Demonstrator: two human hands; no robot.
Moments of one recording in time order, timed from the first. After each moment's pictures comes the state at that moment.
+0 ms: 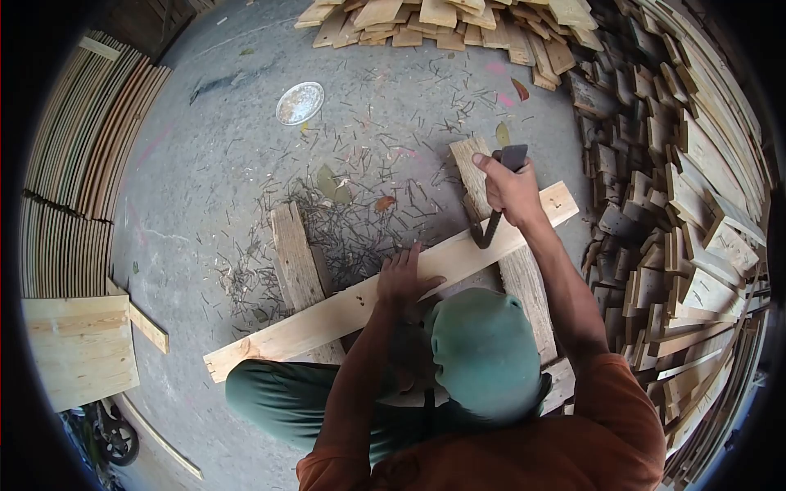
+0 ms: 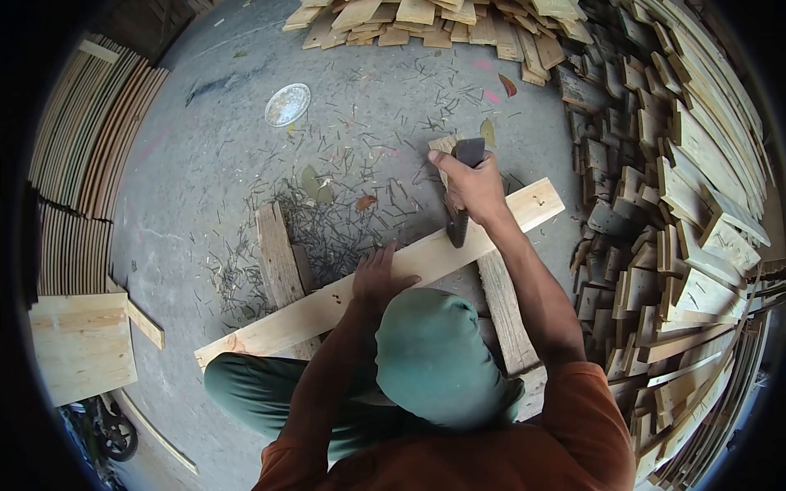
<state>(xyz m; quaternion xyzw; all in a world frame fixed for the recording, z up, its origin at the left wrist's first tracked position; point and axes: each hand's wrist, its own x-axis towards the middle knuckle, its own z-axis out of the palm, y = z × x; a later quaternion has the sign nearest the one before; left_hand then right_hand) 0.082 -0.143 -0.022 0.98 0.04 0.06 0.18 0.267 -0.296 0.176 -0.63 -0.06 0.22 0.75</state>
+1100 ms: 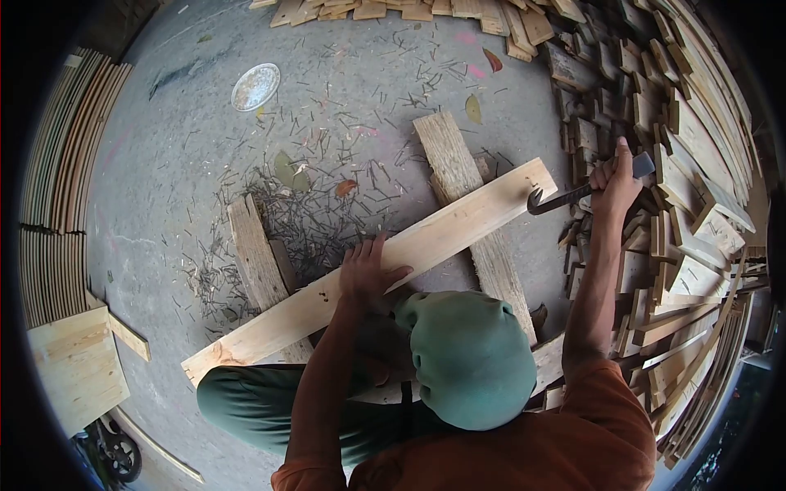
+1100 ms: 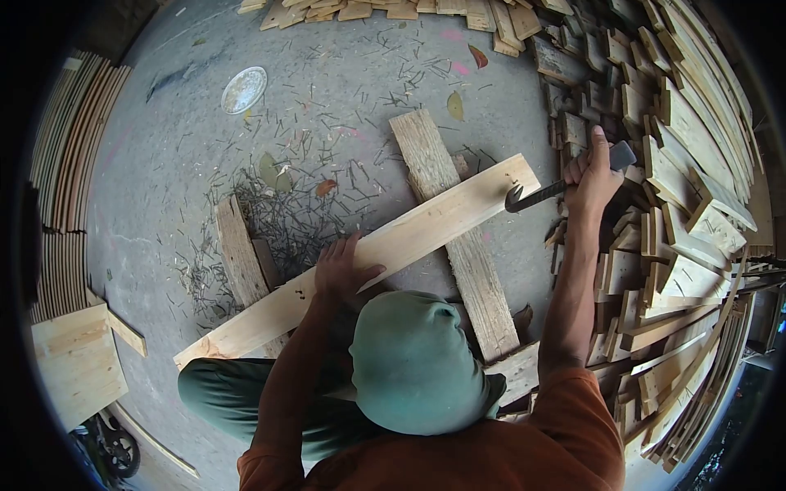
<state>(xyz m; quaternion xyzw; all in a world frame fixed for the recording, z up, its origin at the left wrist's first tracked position) 0.088 -0.145 -0.020 0.97 0.03 0.05 0.22 0.323 -0.463 0.188 -0.63 0.09 -0.21 0.75</state>
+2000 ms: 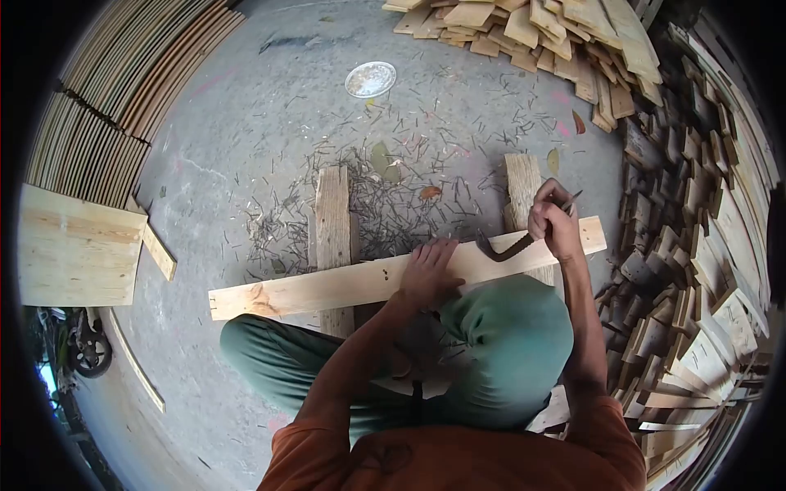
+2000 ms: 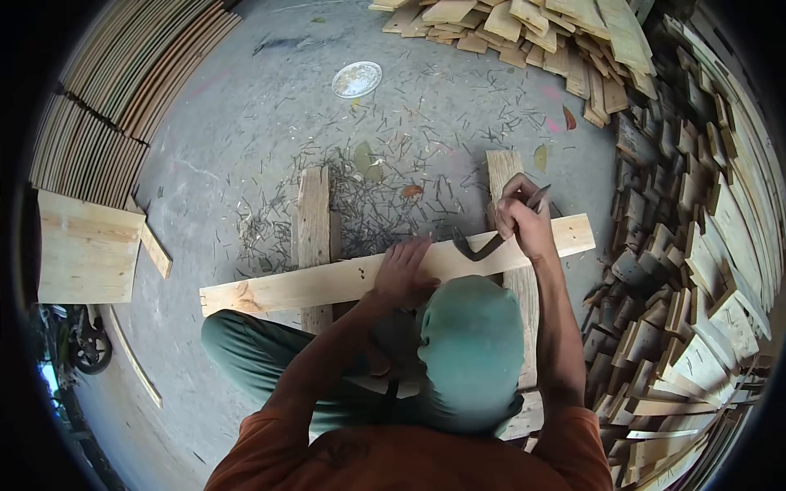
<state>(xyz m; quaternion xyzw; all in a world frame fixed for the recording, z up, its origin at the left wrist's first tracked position) 0.053 -0.145 -0.006 0.96 0.01 0.17 0.22 0.249 -0.321 0.160 -0.53 -0.22 0.29 0.76</state>
